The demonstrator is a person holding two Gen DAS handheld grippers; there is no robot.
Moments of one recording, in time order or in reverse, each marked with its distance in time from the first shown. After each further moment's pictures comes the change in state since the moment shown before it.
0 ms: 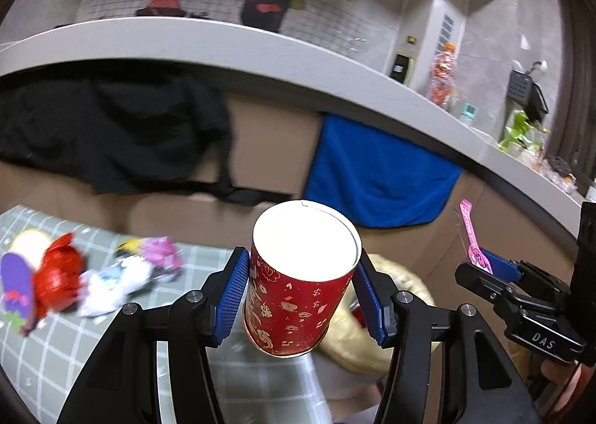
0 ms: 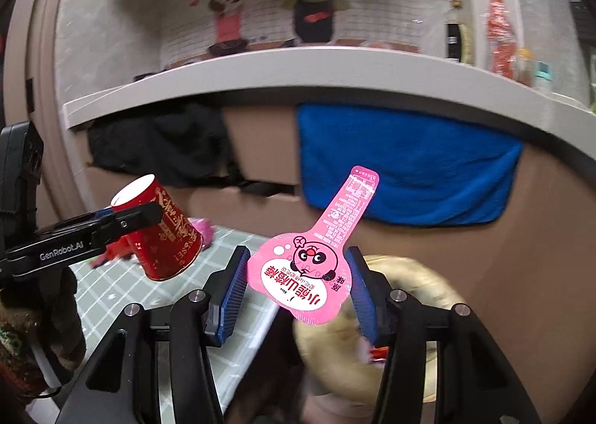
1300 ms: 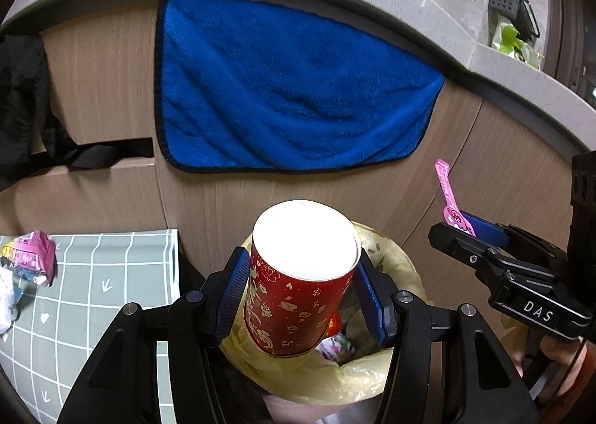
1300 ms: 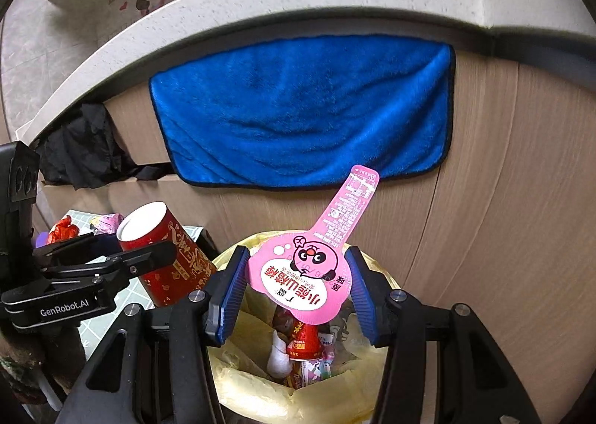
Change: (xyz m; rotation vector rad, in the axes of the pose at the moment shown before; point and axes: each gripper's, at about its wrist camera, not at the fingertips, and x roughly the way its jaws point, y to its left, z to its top) left arm 0.155 -0.112 -0.037 0.126 0.213 -0.062; right arm 0.063 -0.140 -0.034 0.140 0.086 -0.060
